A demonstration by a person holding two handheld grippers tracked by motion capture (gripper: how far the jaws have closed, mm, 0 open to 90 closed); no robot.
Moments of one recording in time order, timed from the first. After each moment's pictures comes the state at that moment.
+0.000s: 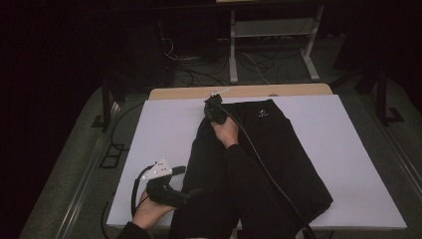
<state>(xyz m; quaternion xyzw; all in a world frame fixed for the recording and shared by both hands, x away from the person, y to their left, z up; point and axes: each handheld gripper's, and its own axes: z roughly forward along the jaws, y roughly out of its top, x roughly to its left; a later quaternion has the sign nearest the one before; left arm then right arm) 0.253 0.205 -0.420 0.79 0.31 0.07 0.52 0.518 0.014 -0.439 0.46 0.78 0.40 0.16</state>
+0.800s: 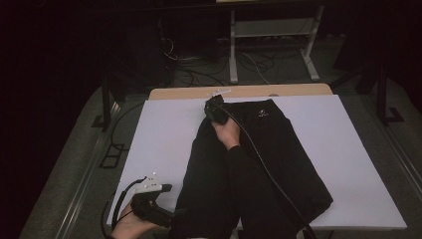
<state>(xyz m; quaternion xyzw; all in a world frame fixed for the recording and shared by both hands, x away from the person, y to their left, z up) 0.224 0.242 -0.432 0.85 0.32 0.03 0.42 0.509 0.009 -0.434 0.45 0.77 0.42 0.17</state>
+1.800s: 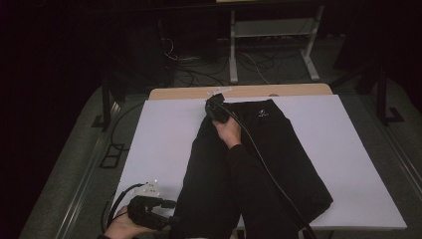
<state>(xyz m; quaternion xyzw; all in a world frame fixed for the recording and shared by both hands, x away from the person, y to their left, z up) 0.225 0.256 -0.447 0.88 0.27 -0.06 0.39 0.508 0.007 -0.428 0.44 0.77 0.42 0.18</state>
